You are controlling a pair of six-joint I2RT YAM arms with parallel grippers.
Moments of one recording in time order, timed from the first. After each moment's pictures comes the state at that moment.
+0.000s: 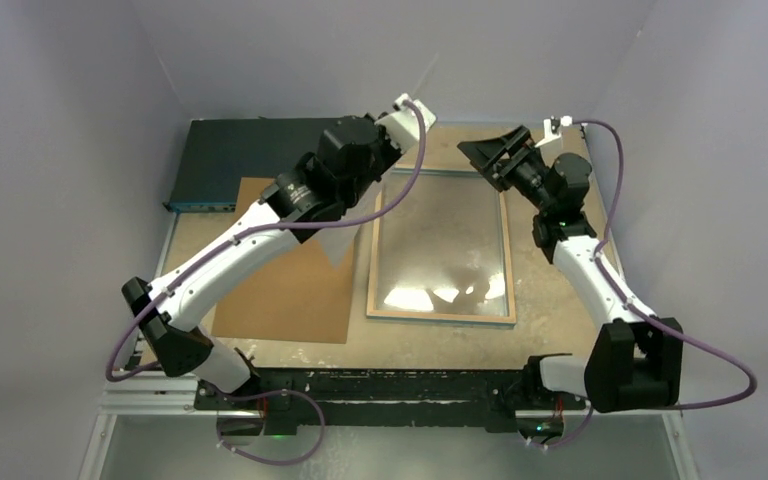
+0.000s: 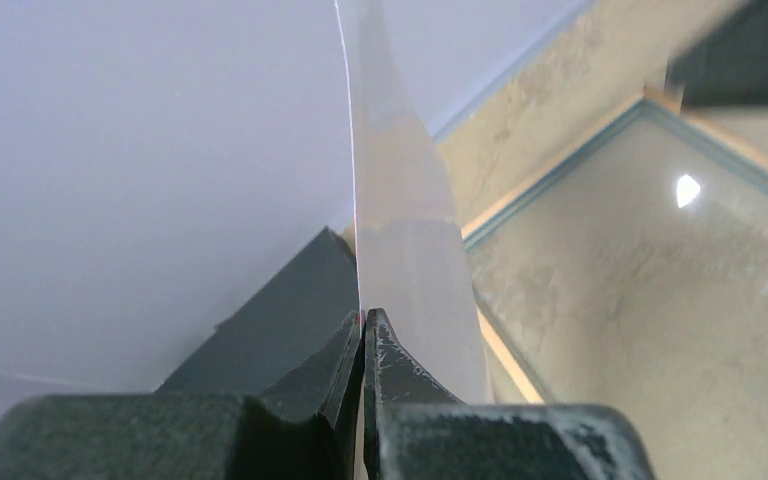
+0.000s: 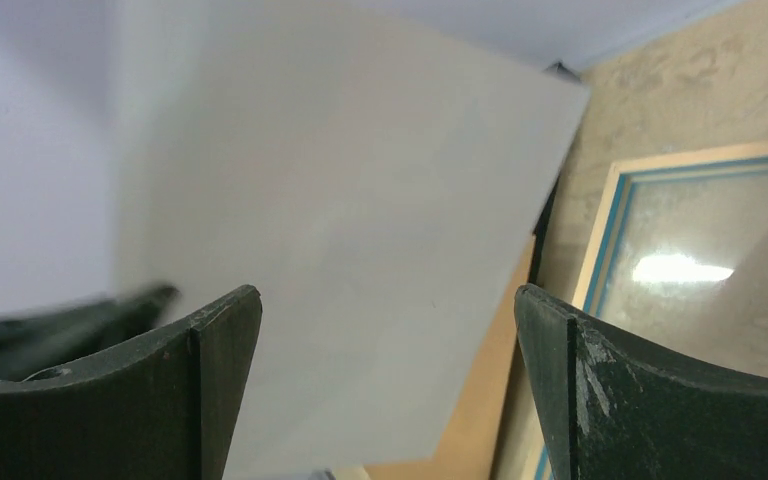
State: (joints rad) left arm -0.87 1.50 1.65 -0.41 -0.48 0.41; right arm 0.08 1.27 0.94 0.35 -0.51 1.05
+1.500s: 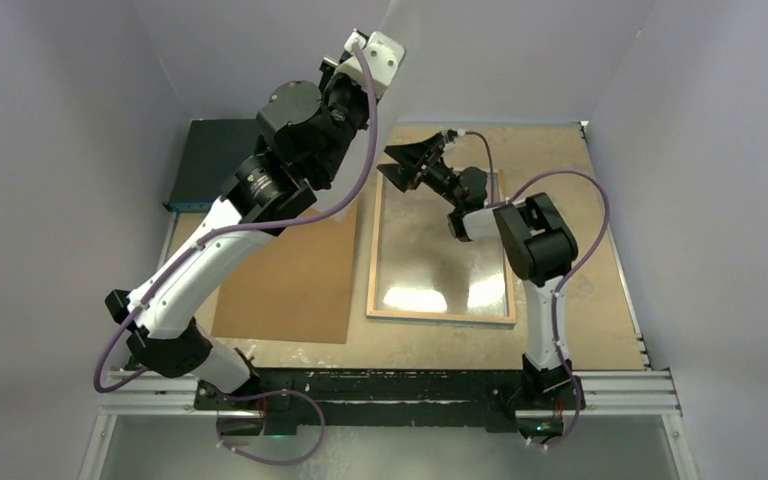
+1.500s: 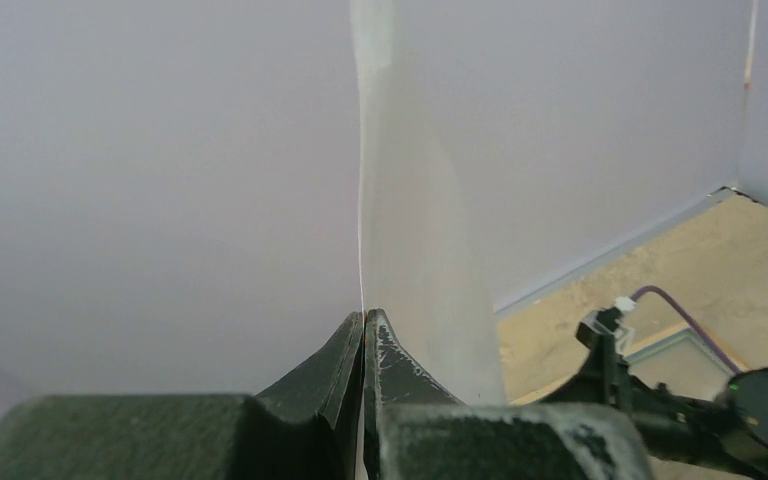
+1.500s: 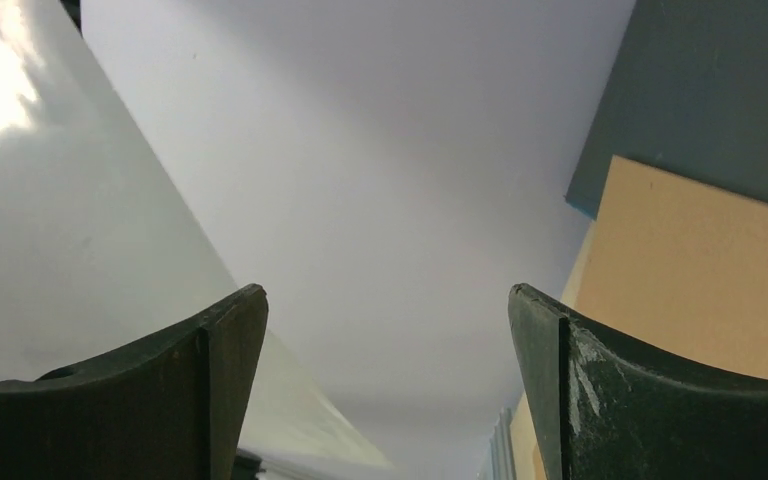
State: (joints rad) left arm -0.87 1.52 2.00 -0.29 -0.51 0.47; right arm 0.38 2.19 1.20 1.37 -0.58 1.66
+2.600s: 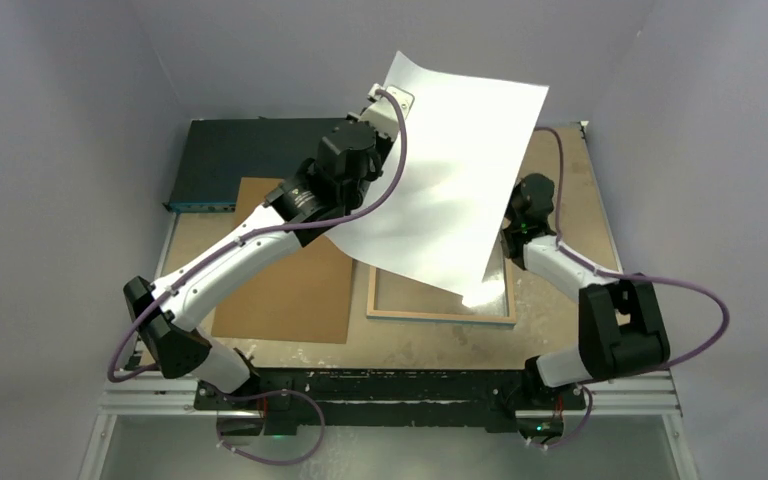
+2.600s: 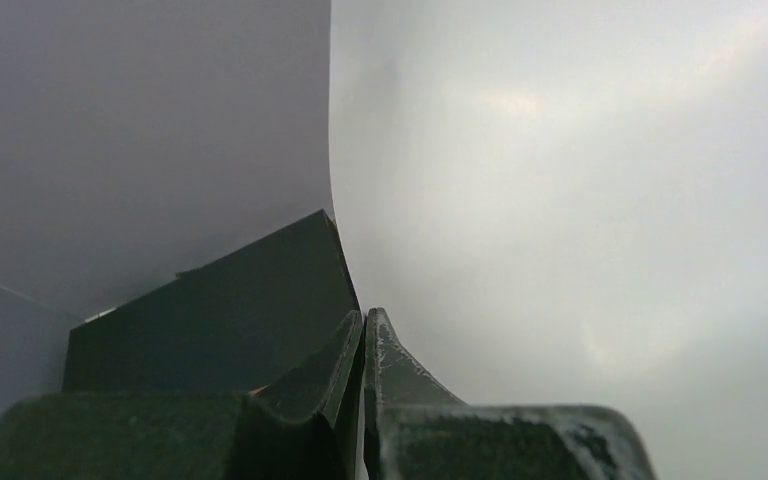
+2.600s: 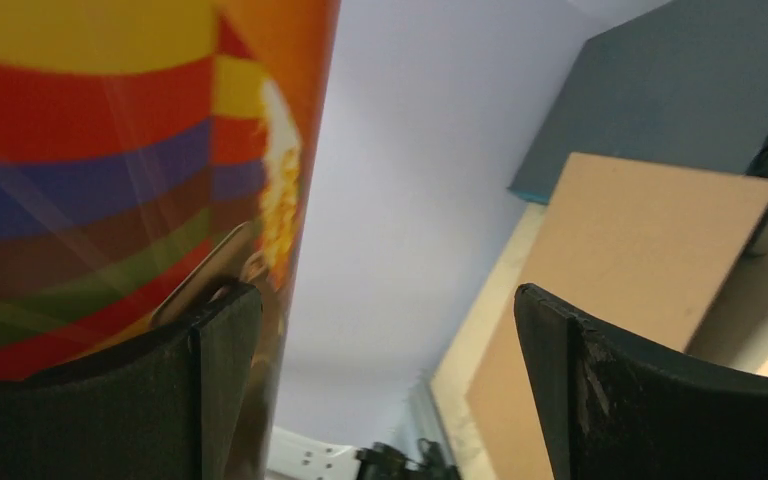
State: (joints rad) left arm -0.86 1.50 1.64 -0.28 -0.62 0.22; right arm 0.26 1.47 0.73 1.07 -0.66 1.41
